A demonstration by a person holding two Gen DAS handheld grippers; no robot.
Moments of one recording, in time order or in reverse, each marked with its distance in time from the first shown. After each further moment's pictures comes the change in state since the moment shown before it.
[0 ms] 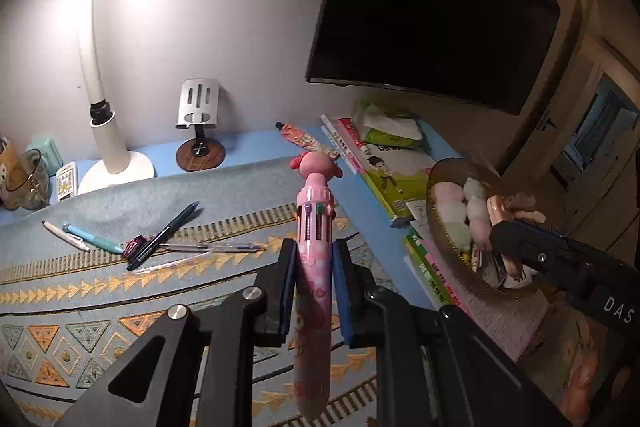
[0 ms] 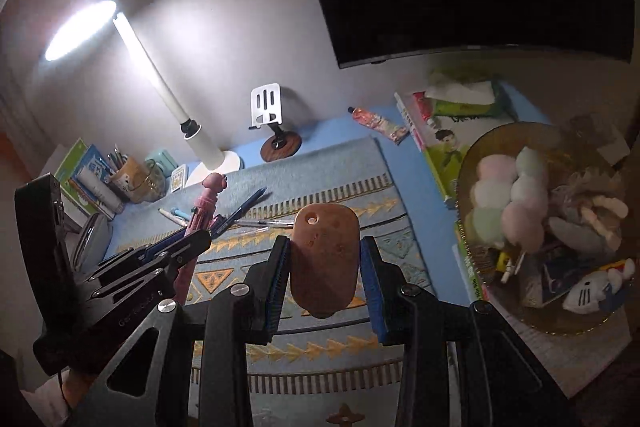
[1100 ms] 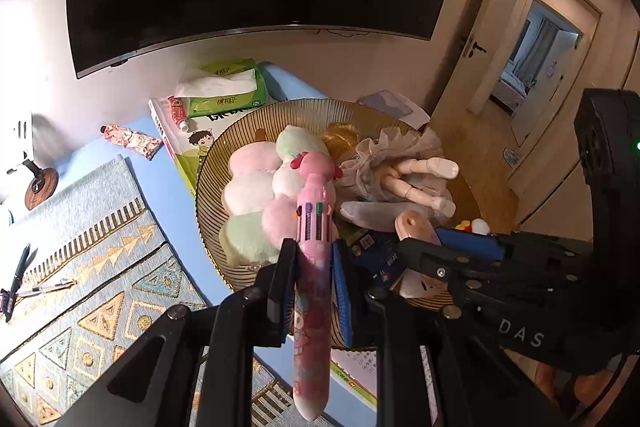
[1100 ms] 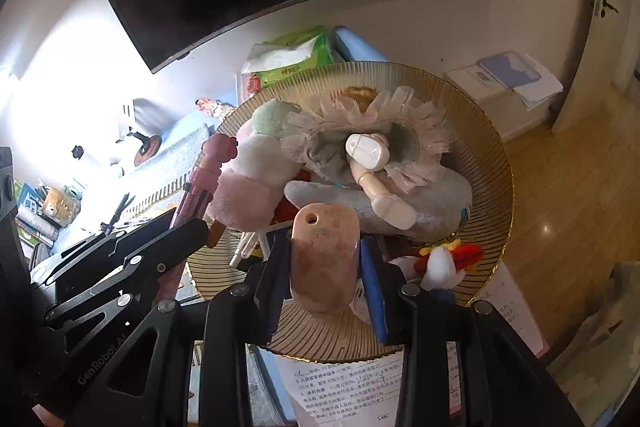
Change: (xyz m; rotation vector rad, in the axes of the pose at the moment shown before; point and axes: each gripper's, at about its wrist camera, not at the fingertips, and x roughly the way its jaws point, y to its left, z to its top) left arm 0.100 -0.186 -0.013 0.239 0.118 -0.191; right arm 0.002 -0.192 -0.025 0.160 0.110 -0.170
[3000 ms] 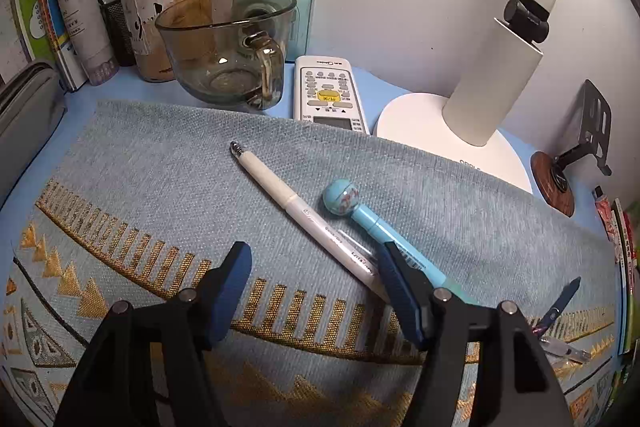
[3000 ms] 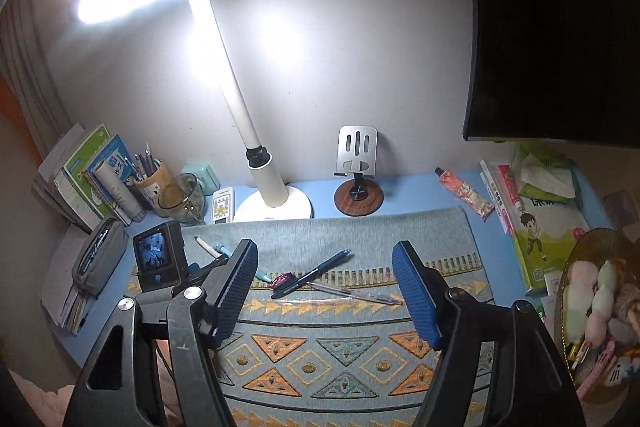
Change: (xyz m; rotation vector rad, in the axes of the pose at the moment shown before) left arm -0.077 0.505 -0.165 -0.775 -0.035 0.697; right arm 0.002 0.363 0.016 -0.343 -0.141 0.200
